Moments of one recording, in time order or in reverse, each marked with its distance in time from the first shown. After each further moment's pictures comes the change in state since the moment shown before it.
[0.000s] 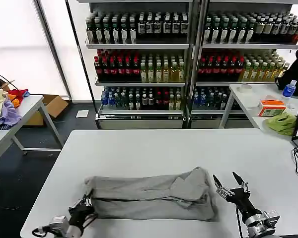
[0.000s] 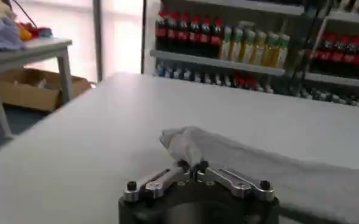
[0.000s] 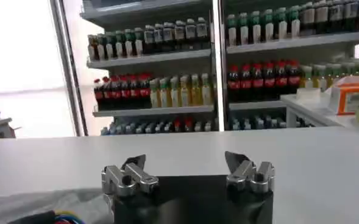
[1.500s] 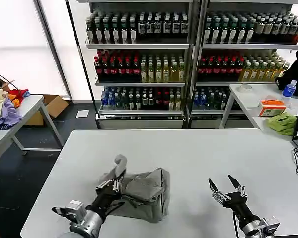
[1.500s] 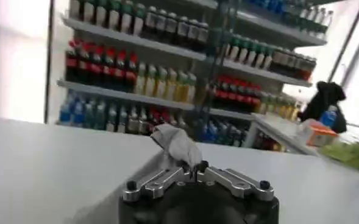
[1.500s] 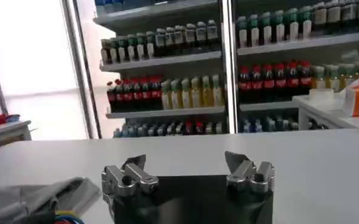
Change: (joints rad) left arm -0.164 0.193 0.336 -0.140 -0.197 0.006 -0.066; right arm -0.087 0.036 0.013 0.110 -0.019 -0.023 -0.006
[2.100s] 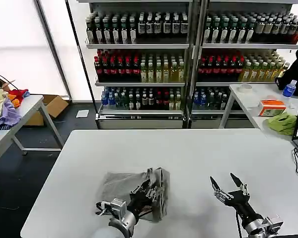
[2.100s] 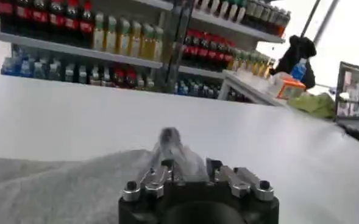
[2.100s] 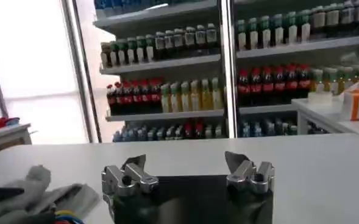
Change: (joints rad) left arm -0.166 -0.109 0.230 0.220 0.104 0.043 -0.003; right arm 0.007 -0.011 0.017 0.015 0.027 -0.015 -0.005
